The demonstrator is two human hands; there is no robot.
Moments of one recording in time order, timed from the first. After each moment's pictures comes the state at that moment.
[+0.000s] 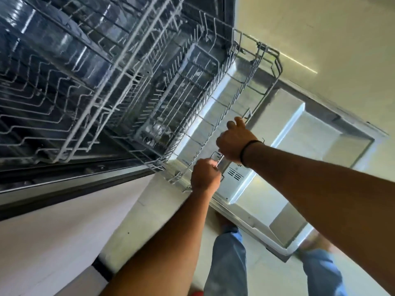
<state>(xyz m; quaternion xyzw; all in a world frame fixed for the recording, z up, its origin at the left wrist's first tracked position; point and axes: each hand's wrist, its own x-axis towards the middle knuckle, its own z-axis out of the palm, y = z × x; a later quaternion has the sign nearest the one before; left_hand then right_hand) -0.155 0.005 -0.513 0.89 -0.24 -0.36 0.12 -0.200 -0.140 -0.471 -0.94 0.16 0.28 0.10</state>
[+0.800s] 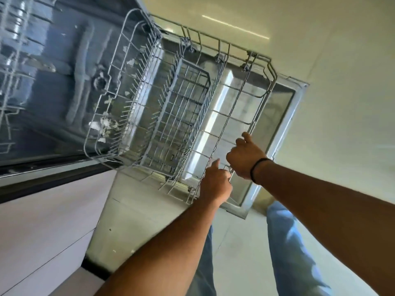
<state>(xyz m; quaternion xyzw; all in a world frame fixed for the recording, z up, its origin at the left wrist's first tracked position) -0.378 0.000 -0.507 0.76 -0.47 -0.44 -0.07 -0.459 -0.118 -0.480 -0.90 0.23 0.35 0.15</state>
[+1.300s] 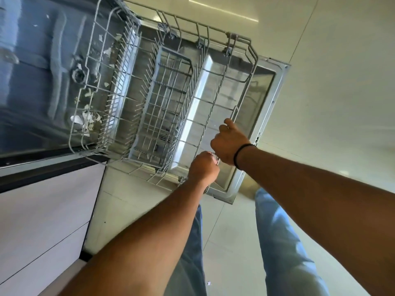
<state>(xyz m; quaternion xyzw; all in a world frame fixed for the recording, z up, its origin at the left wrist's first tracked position) -0.404 -0.018 -0.509 0.79 -0.42 -0.45 -0.07 -0.483 -0.121 -0.481 -0.91 0.22 0.33 0.14</state>
